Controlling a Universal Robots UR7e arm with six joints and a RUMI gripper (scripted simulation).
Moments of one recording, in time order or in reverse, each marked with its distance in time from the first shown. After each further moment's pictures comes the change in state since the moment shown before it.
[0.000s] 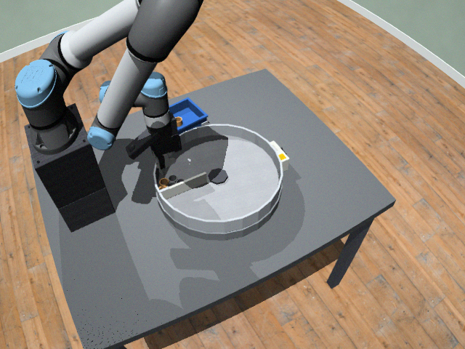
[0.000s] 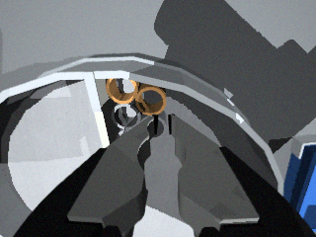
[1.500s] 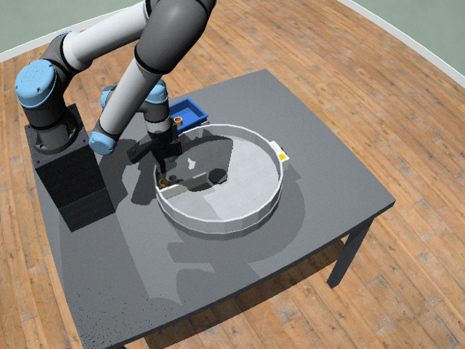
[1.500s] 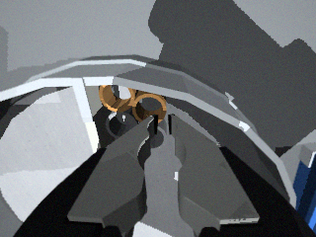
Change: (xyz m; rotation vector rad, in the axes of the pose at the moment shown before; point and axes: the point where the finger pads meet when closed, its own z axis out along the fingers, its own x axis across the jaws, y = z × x) arm 0.000 0.000 0.020 0.001 0.000 0.000
